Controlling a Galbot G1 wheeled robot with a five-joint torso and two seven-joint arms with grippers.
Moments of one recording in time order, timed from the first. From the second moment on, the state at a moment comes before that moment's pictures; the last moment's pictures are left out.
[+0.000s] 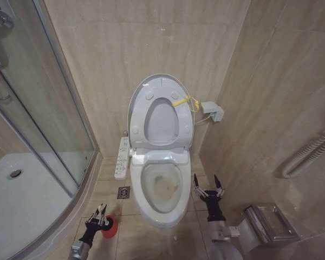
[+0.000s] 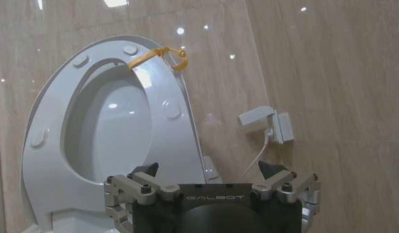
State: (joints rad) left arm 1.19 -1.36 -0.67 -1.02 -0.10 -0.59 0.36; right arm -1.41 1.53 0.54 1.69 0.28 0.55 -0.11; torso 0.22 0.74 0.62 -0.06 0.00
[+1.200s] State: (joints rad) left arm 1.57 -1.34 -0.64 -2.04 -0.34 -0.36 0.15; right arm -1.41 1.55 0.56 1.67 0.26 0.55 -0.11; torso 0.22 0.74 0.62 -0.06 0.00
